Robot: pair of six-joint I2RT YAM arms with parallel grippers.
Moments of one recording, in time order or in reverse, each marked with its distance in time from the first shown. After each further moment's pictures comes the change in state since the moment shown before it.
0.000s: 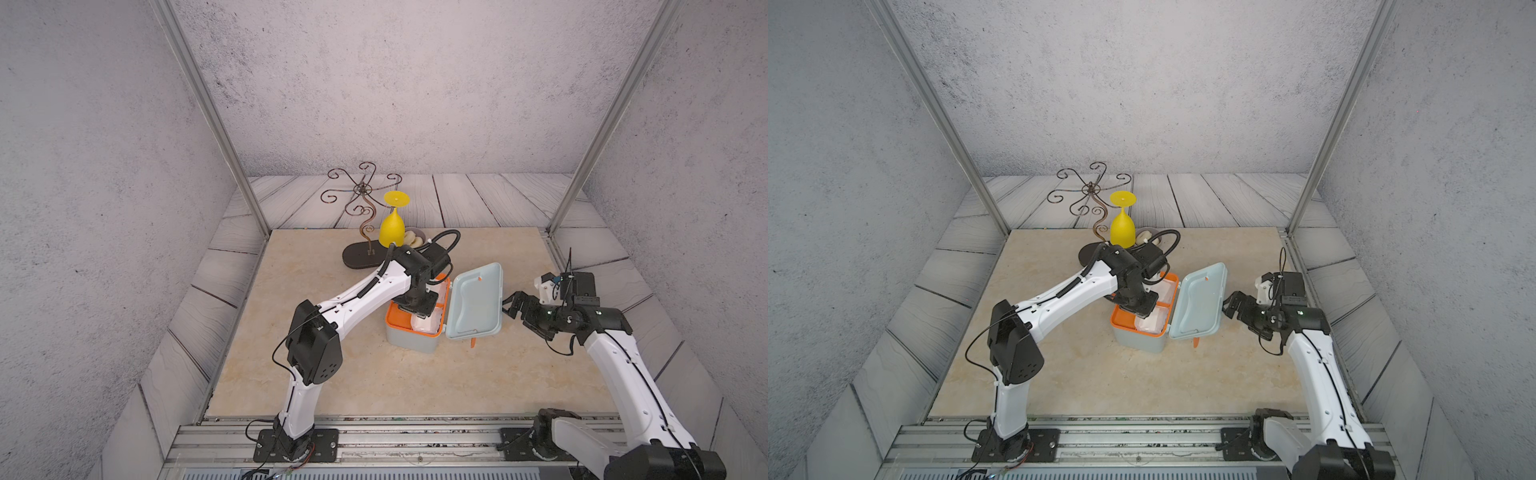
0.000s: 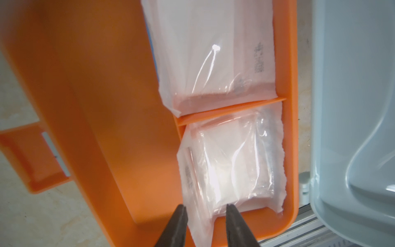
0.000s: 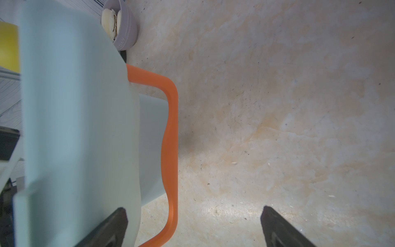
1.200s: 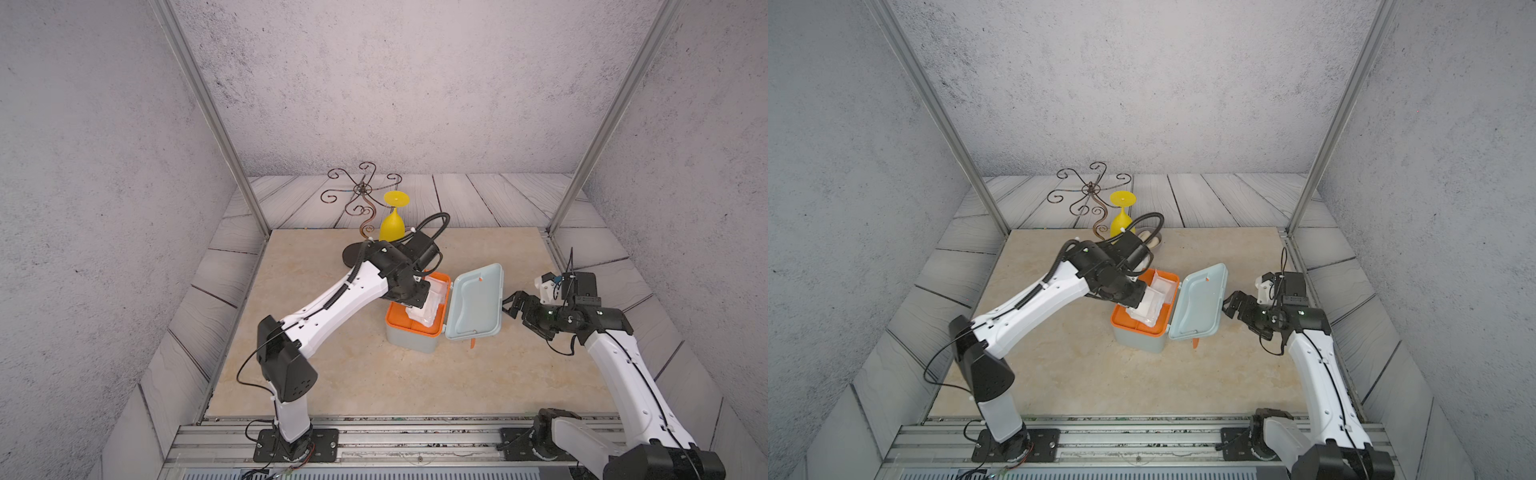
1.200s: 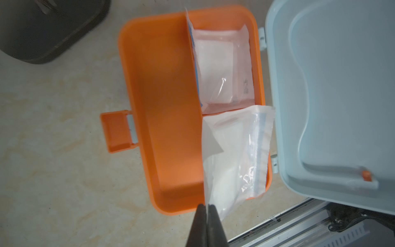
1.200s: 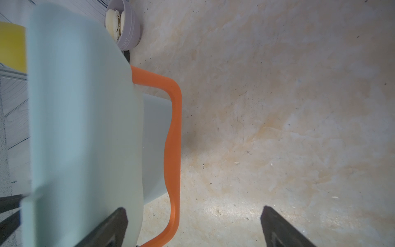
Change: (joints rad) left arm 0.038 -0.271 -0.084 0.063 -0.071 -0.037; right arm -0.011 0.000 0.000 0.000 -0.023 -0.007
